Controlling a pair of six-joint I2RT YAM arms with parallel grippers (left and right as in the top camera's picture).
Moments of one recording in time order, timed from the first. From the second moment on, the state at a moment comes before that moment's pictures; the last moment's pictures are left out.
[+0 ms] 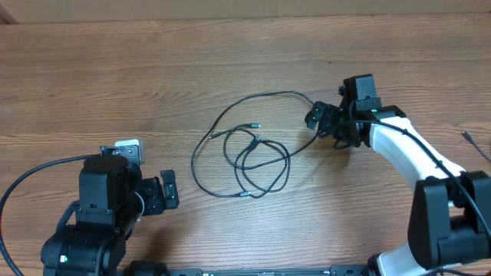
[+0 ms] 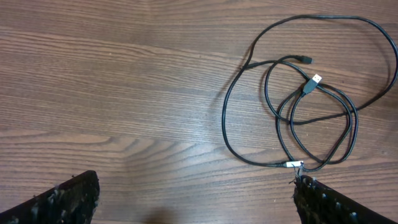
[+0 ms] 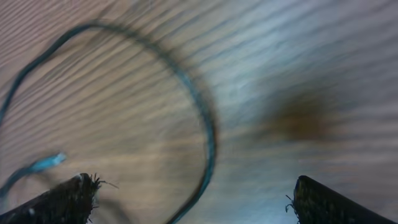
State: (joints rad) left arm -0.11 0.76 1.04 -1.18 -0.02 -0.24; right arm 0.15 1.72 1.05 -0.47 -0.15 0.51
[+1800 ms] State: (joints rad) left arm -0.11 0.76 1.04 -1.09 -0.02 -0.24; right arm 0.11 1.33 1.07 -0.86 -0.78 0.12
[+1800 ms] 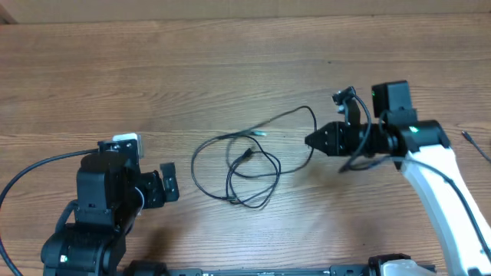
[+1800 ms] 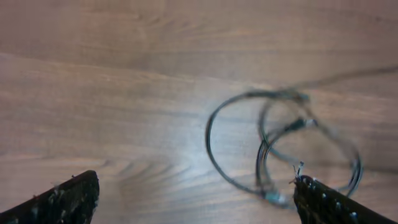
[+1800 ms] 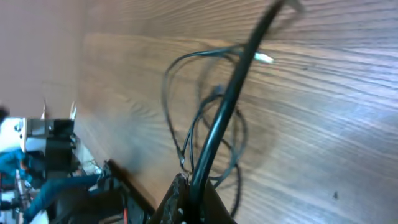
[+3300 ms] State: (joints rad) left arm -0.49 1.43 0.74 -0.83 0.38 -1.06; right arm 0.11 1.23 1.07 -0.82 -1.07 0.08
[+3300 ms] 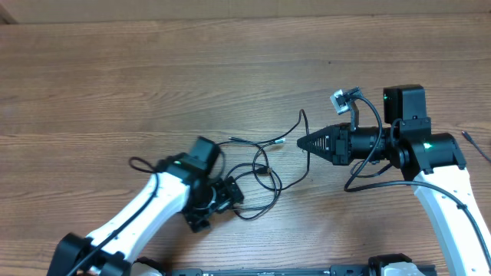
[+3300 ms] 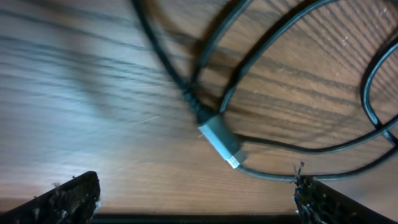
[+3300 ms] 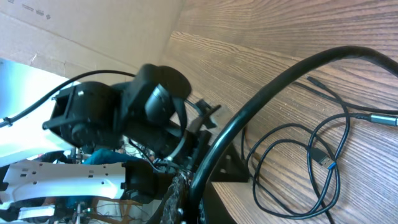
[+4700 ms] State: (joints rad) left arm -0.21 1.47 1.83 -1.47 -0.37 -0.99; right arm 0.11 1.23 1.07 -1.21 0.08 0.79
